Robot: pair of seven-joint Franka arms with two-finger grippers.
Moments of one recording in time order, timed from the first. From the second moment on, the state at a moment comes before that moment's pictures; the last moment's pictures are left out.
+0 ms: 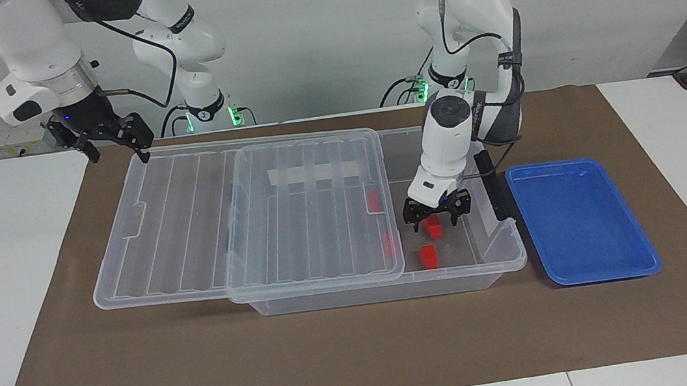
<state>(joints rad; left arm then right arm) -0.27 0.31 -0.17 -1.98 0.15 2.41 -0.49 -0.06 -0.01 0.07 -1.56 -0.04 1.54 0.17</state>
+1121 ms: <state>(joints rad) -0.27 0.33 -0.17 -1.96 0.16 2.38 -0.56 -0.26 -0.03 0.06 -1.90 -0.04 1.97 0.01</state>
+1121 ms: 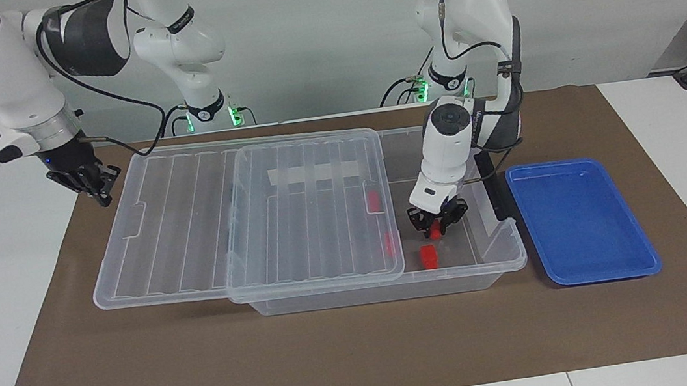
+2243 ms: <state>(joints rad) -0.20 0.18 -0.15 -1.53 -0.01 1.62 -0.56 -0.24 -0.03 0.07 -2.00 -0.04 2.06 0.04</state>
